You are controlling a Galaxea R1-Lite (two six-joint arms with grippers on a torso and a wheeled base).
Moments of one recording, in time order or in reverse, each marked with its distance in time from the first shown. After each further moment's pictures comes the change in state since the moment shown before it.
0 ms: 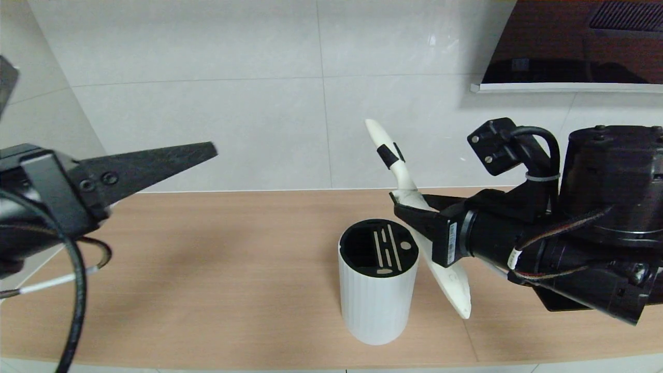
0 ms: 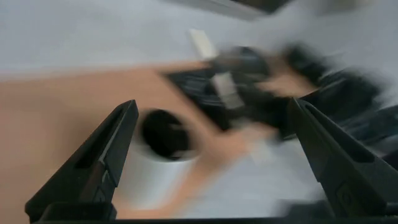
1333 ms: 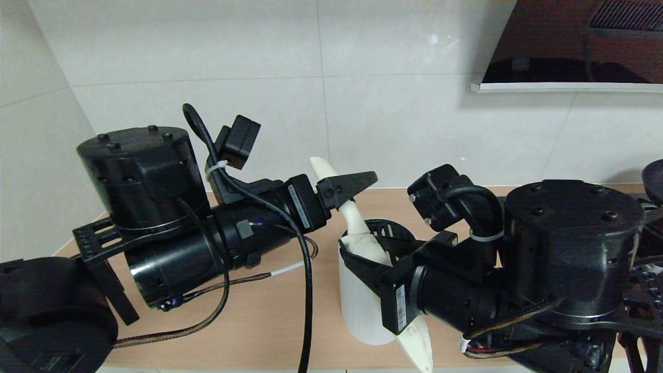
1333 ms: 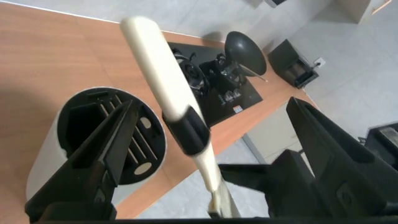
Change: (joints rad) left arm -0.347 0.433 -0.049 -0.298 0.307 -0.239; right arm 0.194 0.086 0.019 -0.067 -0.062 0.039
